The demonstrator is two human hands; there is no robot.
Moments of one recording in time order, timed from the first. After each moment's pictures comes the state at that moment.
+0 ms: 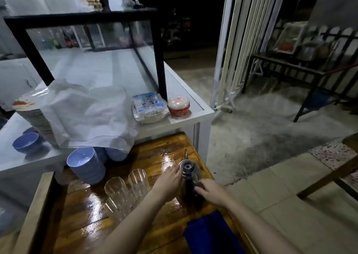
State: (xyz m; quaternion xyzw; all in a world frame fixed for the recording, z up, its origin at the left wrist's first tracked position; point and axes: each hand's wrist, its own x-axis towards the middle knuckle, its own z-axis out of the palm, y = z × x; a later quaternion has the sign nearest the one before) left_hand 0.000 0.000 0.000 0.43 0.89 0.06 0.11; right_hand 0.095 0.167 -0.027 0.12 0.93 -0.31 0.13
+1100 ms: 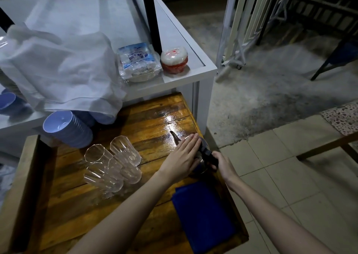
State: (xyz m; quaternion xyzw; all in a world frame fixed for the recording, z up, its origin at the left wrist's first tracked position) left_hand 0.026 0.066 -0.056 0.51 0.86 0.05 0.05; right_hand 0.120 0.225 -0.088 0.32 0.65 -0.69 0.02
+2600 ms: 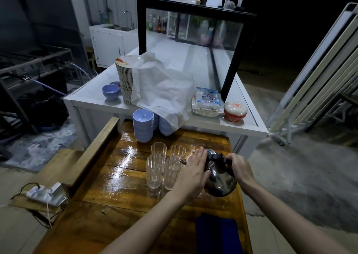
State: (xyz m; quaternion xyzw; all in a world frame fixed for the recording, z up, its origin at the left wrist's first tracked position) left_hand 0.073 -0.043 0.006 0.25 0.91 0.34 -0.03; right_hand 0.061 0.129 0.051 0.14 0.86 -0.49 -0.04
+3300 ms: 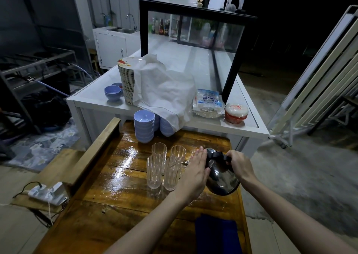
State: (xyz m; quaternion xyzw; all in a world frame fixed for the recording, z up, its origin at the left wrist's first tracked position) left_hand 0.074 -0.035 0.005 0.23 0.90 0.37 -0.03; right_hand 0.051 0.136 0.057 0.09 0.91 -0.39 -0.06
